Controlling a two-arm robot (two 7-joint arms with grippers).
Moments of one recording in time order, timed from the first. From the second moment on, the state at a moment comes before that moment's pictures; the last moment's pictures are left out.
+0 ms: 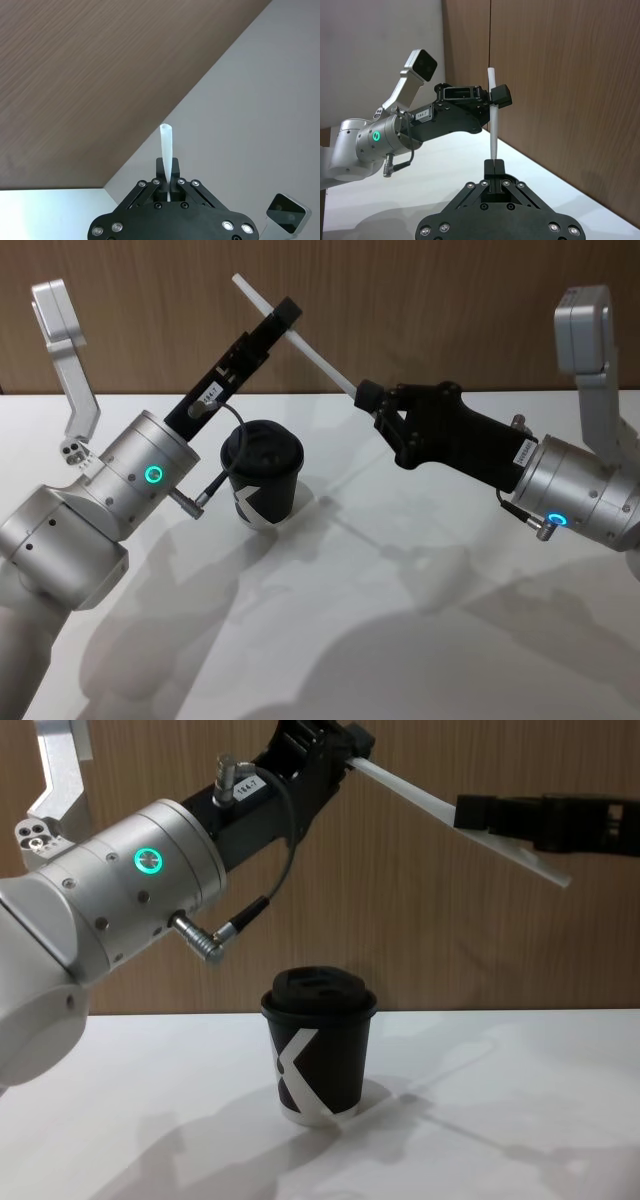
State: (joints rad) left arm -0.40 0.19 0.37 -1.46 -1.26 0.18 -0.52; right arm 0.30 0.58 -0.38 -1.74 0.64 0.15 0.57
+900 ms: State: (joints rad) left arm -0.40 0.23 0.38 -1.50 -1.24 0.13 -0.50; right arm 0.30 0.58 -0.38 -1.74 0.64 0.15 0.57
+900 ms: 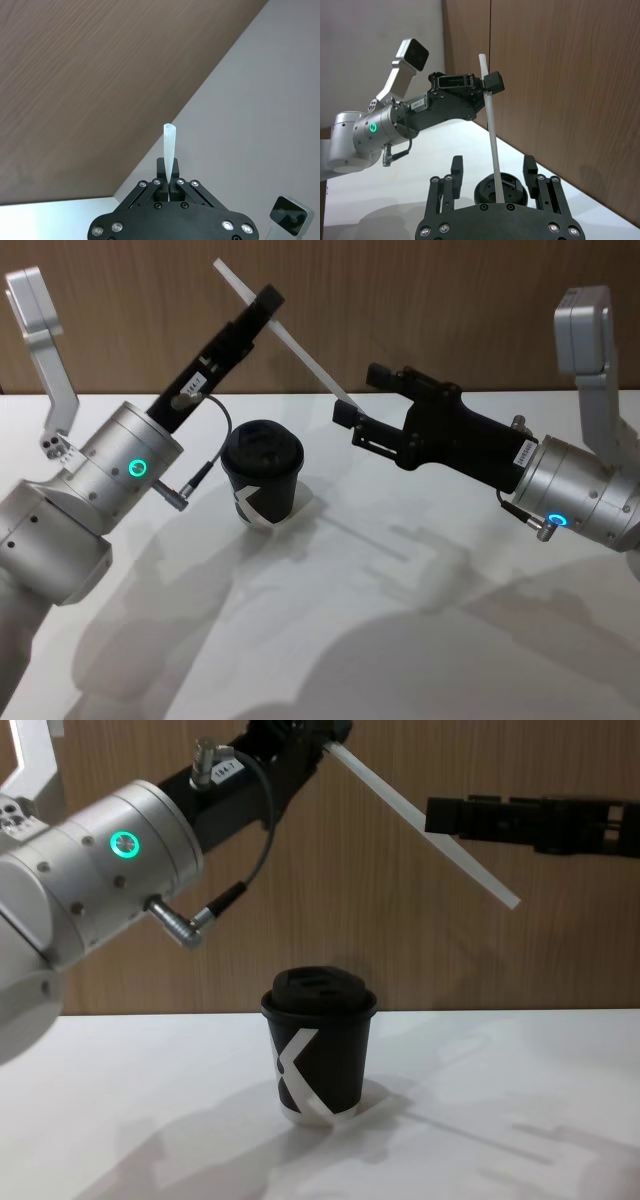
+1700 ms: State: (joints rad) left arm -0.44 0.41 0.41 -1.62 -1.01 0.06 -0.46; right arm 0.30 0.58 -0.38 -1.74 0.64 0.15 0.57
